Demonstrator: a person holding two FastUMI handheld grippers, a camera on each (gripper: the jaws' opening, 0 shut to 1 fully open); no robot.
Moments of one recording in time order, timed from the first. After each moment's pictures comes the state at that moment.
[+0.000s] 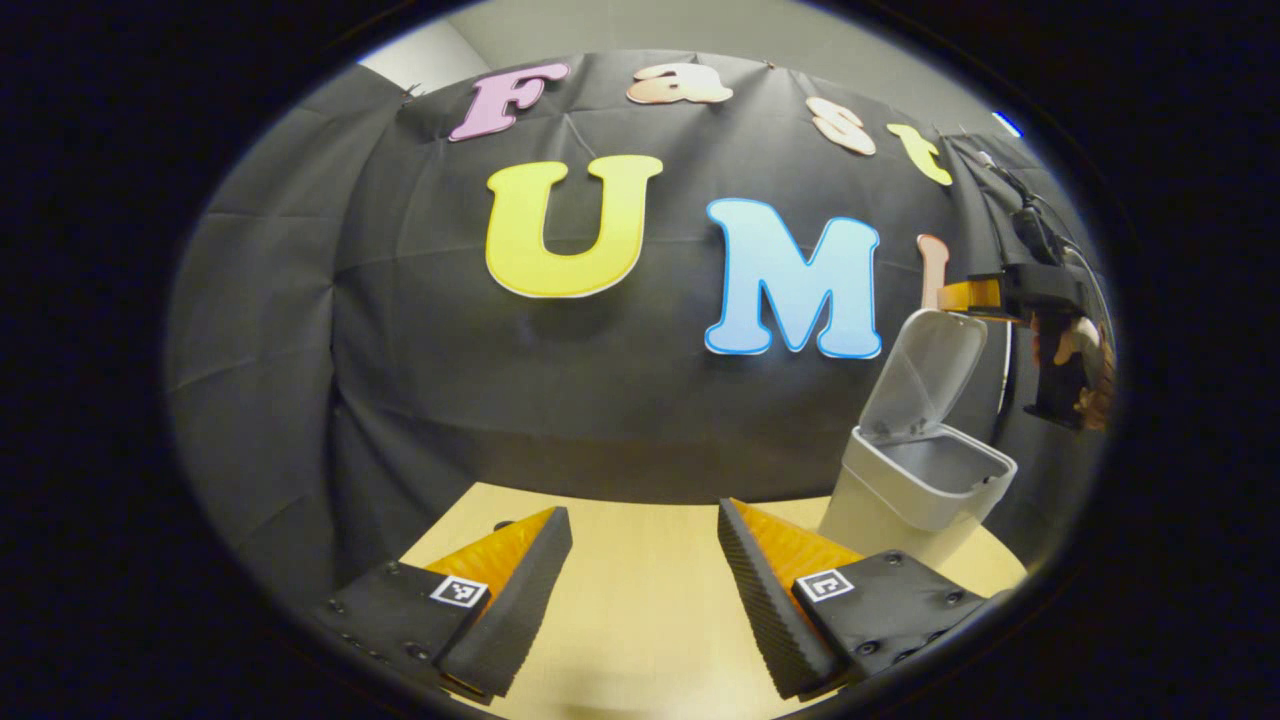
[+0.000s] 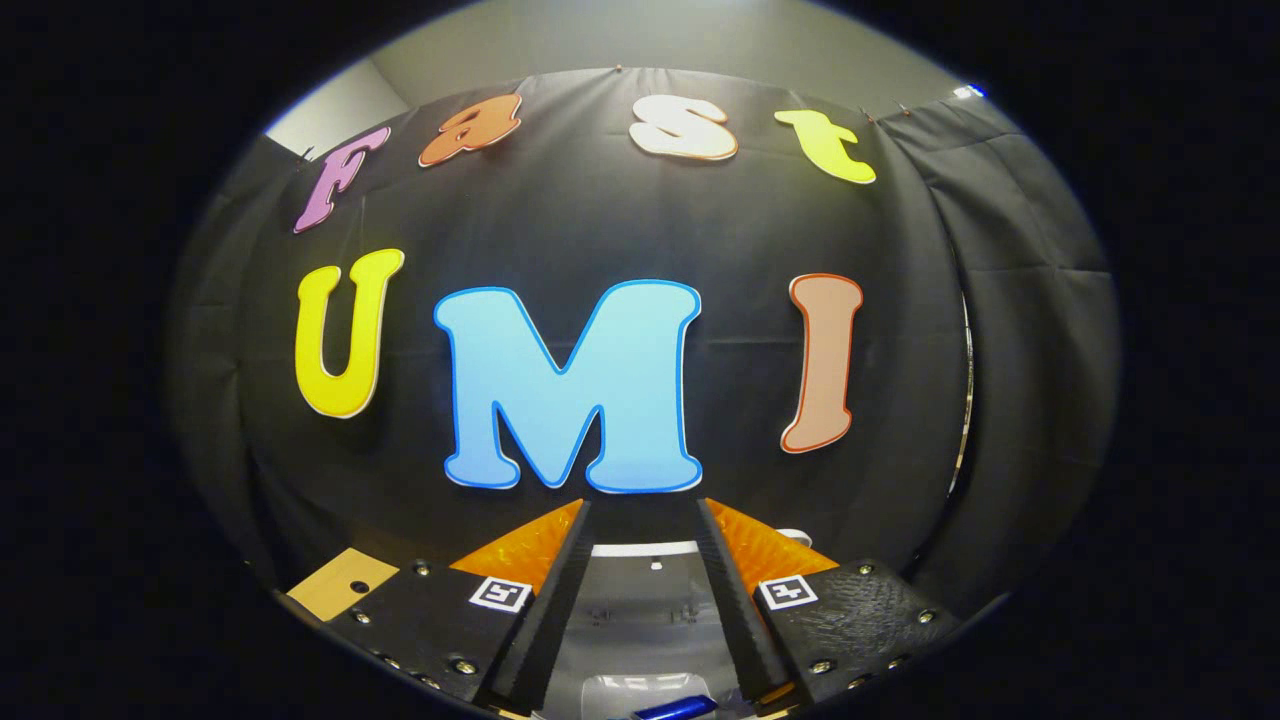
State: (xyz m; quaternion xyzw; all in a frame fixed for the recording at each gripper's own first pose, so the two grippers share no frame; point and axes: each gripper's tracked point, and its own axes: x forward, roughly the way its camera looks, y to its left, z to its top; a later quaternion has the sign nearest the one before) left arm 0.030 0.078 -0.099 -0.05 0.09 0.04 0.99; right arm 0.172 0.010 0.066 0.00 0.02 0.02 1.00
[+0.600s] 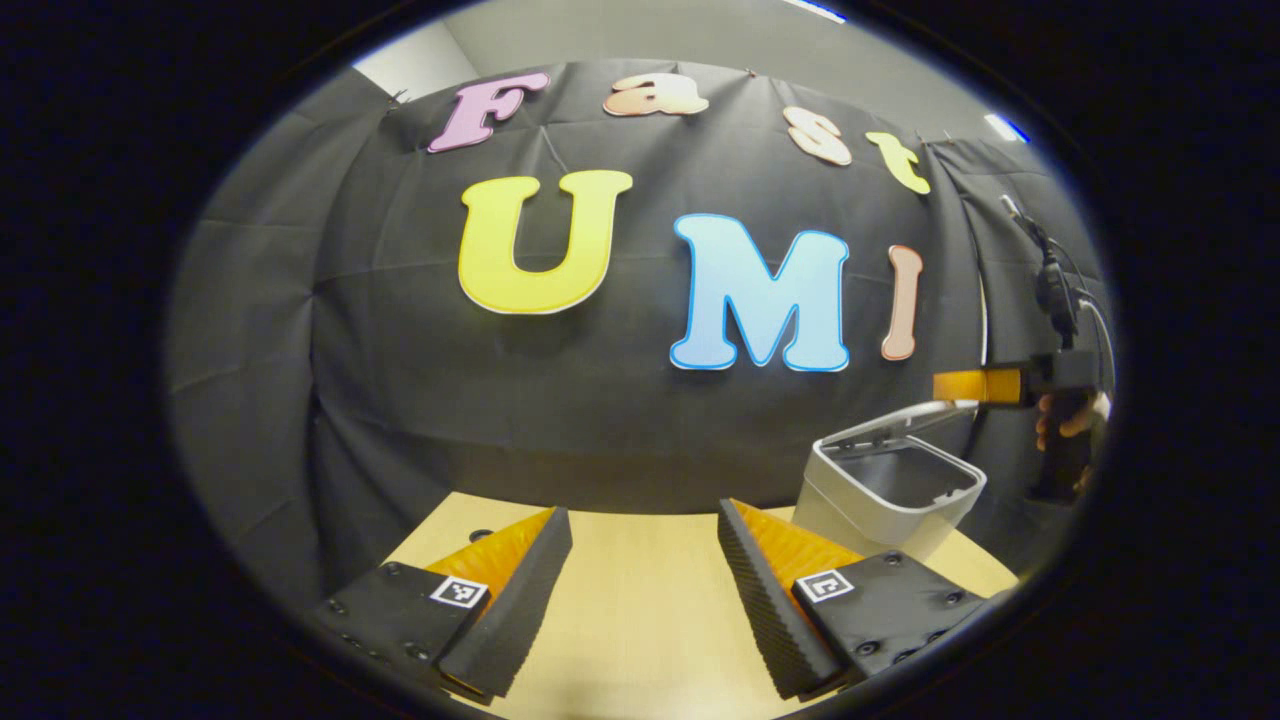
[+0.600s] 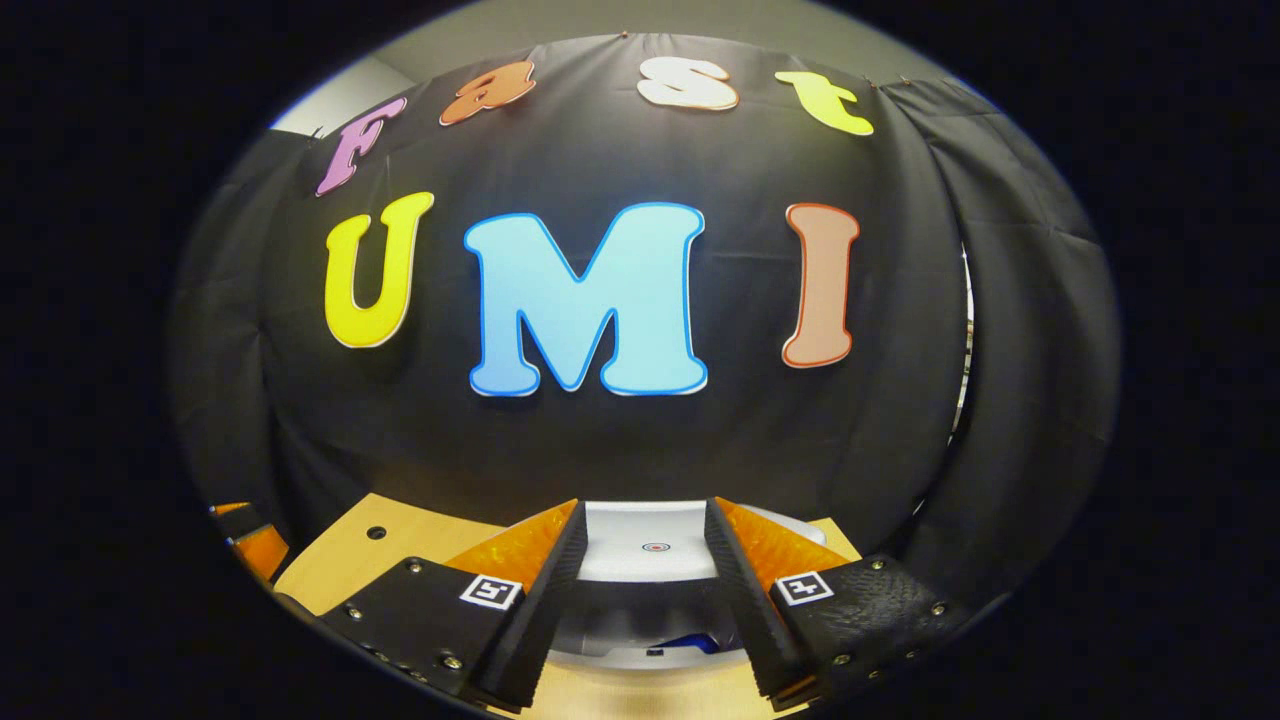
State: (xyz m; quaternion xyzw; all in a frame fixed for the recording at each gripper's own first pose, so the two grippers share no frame) left arm 0.022 0.050 -0.082 -0.05 0.08 0.02 1.00; right arm 0.116 0.007 -0.022 -0.01 0.11 0.05 0.99
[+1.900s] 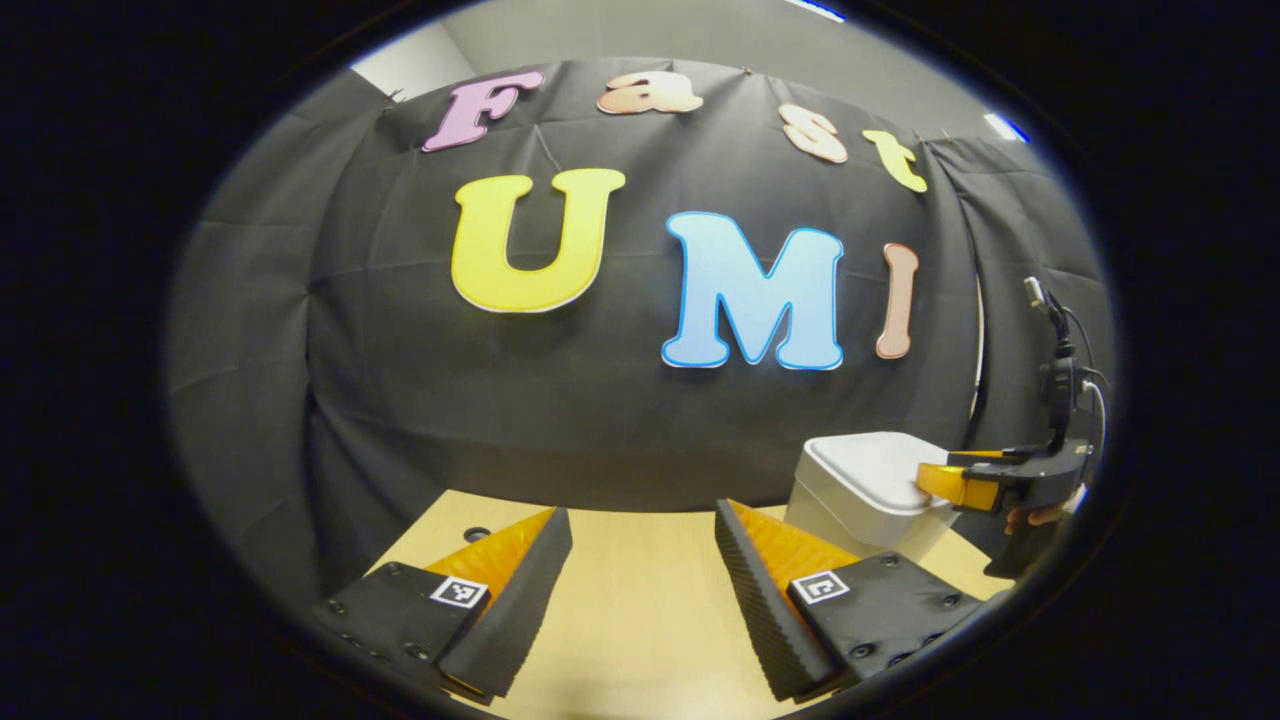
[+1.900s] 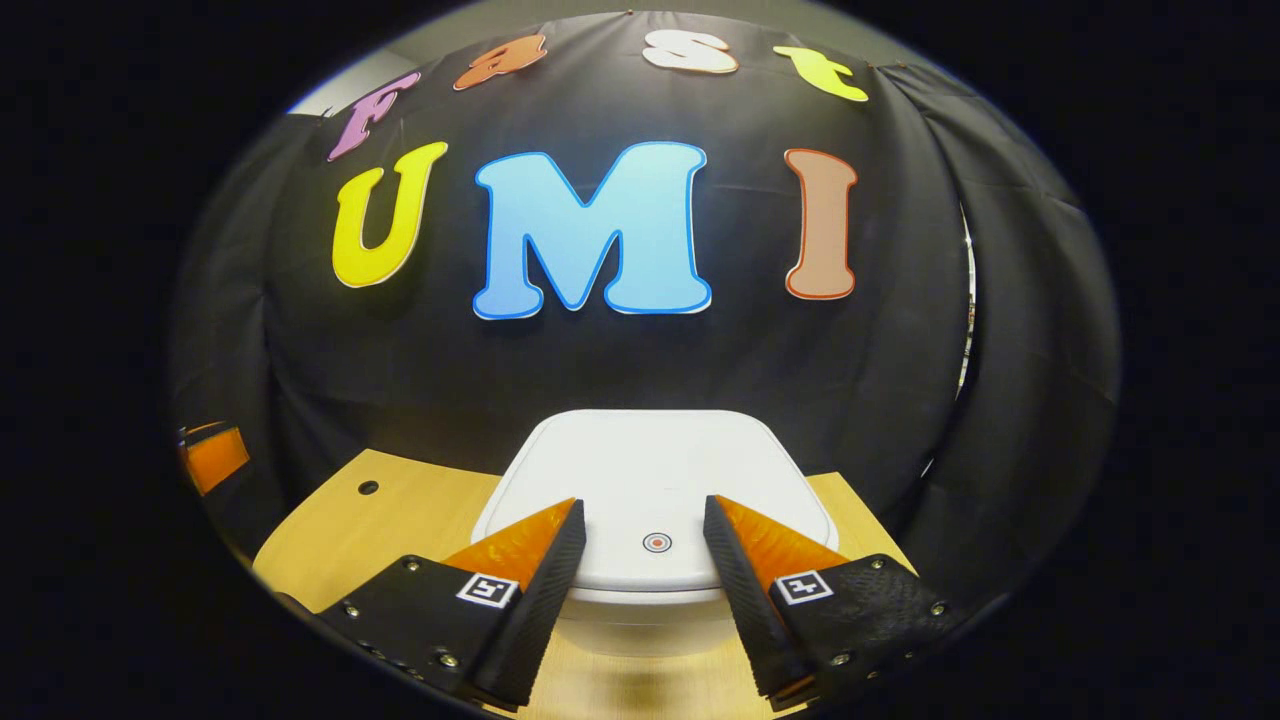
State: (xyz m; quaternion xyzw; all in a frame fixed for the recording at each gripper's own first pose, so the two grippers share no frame) left arm 0.026 0.035 -0.082 -0.05 0.08 0.01 1.00; right arm 0.098 0.007 -0.096 -0.01 0.14 0.05 0.99
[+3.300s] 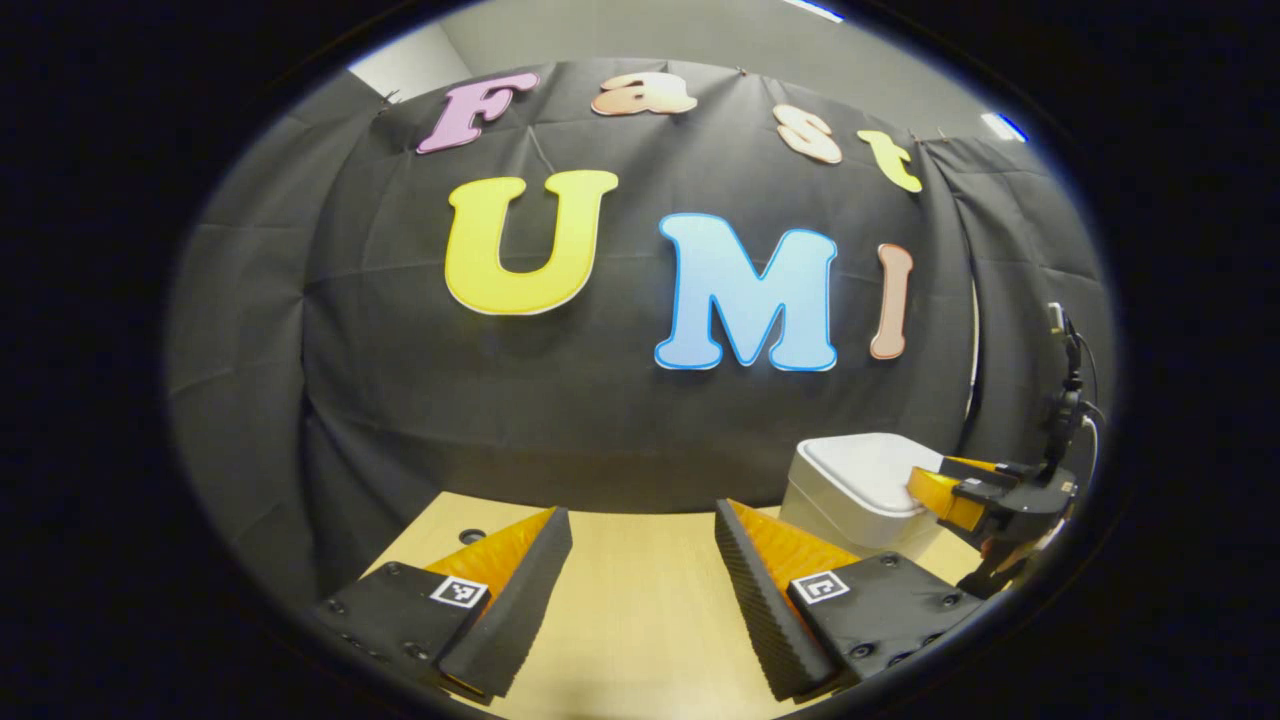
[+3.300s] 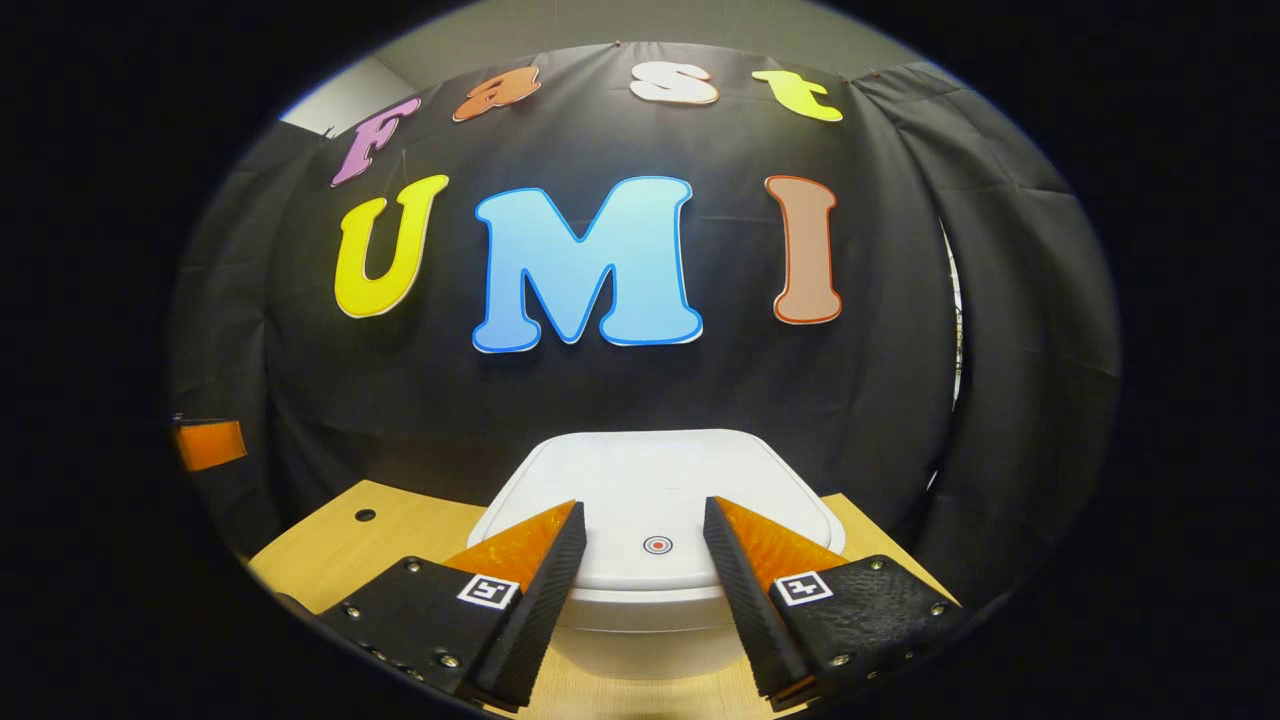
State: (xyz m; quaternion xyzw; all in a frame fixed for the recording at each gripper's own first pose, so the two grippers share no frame) left arm 0.025 0.030 -0.078 -0.05 0.08 0.01 1.00; right arm 0.099 0.007 -0.096 0.01 0.07 0.04 1.00
